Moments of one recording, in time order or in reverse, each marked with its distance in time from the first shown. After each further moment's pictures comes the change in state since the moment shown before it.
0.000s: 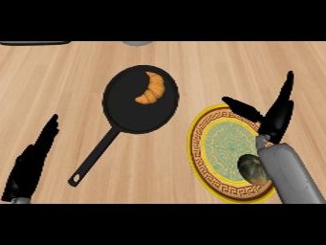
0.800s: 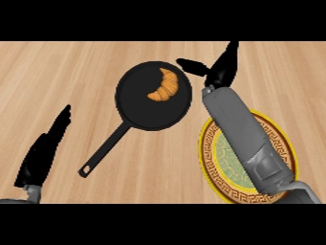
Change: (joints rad) left arm -0.090 0.009 -0.063 0.027 0.016 0.003 0.012; right arm -0.607 0.190 -0.091 0.634 -0.019 -0.122 0.050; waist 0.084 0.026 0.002
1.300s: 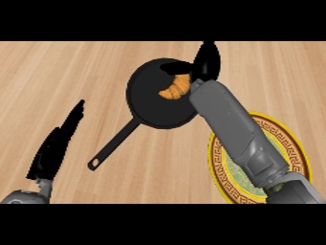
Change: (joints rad) left arm -0.057 -0.018 -0.057 -0.009 -0.013 -0.008 0.018; right arm -0.096 0.004 0.126 0.036 0.119 0.225 0.226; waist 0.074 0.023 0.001
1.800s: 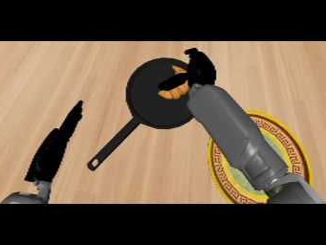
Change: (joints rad) left arm 0.013 0.006 -0.003 -0.018 0.001 0.010 0.005; right arm 0.014 -0.001 0.078 -0.005 0.146 0.339 0.244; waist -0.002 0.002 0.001
